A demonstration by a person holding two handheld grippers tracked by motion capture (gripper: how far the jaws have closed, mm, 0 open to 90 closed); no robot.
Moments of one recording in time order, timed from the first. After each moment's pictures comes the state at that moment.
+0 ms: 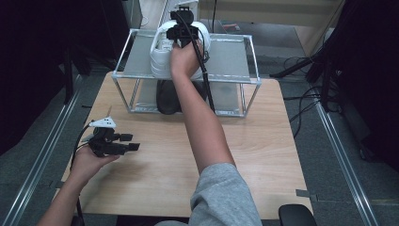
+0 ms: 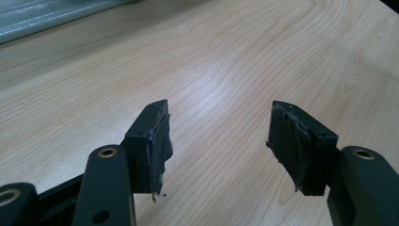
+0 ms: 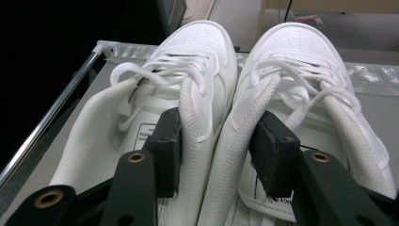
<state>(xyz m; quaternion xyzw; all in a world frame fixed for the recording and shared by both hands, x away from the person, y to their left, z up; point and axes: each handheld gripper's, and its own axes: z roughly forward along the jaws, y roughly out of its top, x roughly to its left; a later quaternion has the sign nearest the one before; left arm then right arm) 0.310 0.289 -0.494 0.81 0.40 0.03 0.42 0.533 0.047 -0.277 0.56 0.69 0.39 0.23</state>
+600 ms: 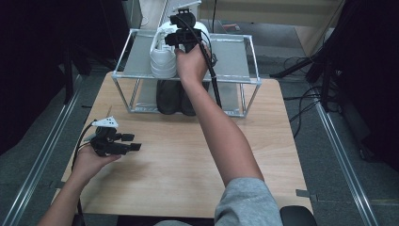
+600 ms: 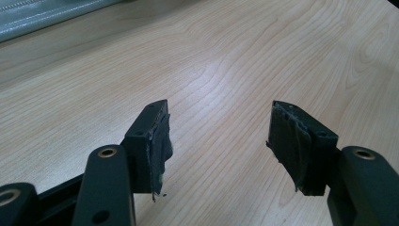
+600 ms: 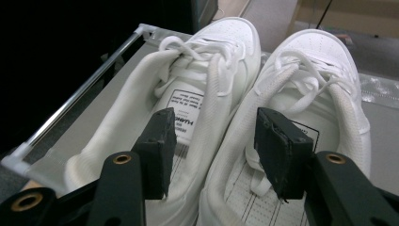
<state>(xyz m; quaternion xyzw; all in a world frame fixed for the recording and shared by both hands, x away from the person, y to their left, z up) 0.313 0.286 -0.495 0.82 0.40 0.03 0.42 0.496 0.032 -0.266 0.49 0.74 0.40 0.22</state>
